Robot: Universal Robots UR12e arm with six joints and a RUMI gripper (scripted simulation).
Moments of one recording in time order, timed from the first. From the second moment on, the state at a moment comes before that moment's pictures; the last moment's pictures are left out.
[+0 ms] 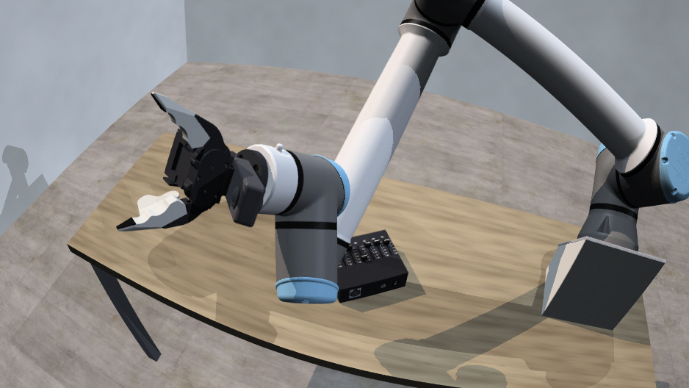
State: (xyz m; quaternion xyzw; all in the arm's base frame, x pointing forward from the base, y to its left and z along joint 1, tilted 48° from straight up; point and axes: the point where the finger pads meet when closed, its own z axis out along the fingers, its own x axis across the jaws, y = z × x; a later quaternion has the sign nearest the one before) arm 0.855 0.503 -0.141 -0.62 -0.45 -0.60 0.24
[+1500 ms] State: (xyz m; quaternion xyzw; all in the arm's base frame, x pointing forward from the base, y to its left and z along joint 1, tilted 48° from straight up) arm 0.919 0.430 -0.163 -0.72 -0.42 -0.53 0.13
